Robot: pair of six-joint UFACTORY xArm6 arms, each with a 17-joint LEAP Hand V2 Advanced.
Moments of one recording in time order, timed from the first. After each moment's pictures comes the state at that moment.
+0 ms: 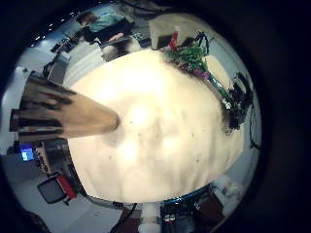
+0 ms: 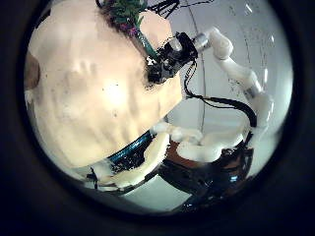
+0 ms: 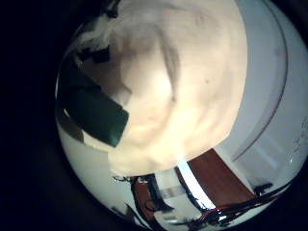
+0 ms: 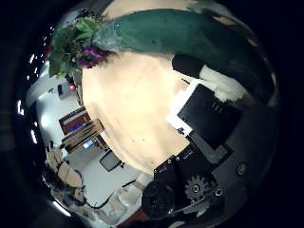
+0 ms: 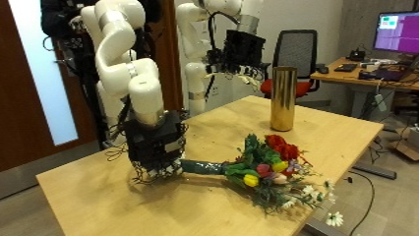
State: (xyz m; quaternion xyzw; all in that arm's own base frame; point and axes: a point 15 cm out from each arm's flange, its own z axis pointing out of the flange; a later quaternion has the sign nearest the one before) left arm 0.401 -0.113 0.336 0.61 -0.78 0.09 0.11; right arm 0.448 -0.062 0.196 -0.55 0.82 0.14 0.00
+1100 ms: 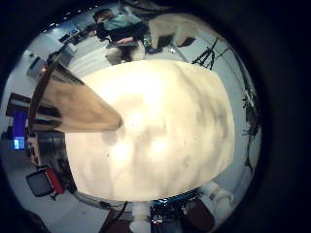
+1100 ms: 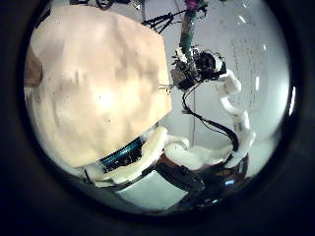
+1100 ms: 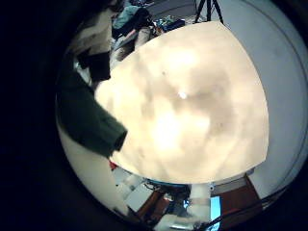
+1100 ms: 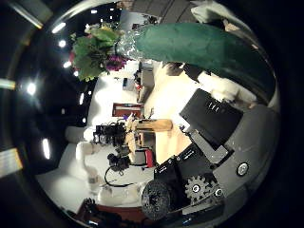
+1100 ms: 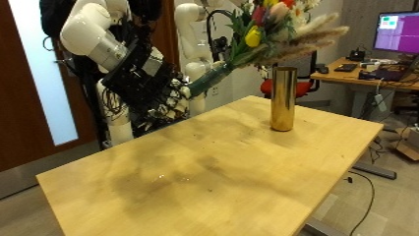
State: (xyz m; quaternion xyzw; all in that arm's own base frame) left arm 0.417 -0.083 0.392 0.65 -0.73 0.17 0.13; right arm 0.434 0.004 0.376 -0.59 0.67 0.20 0.41
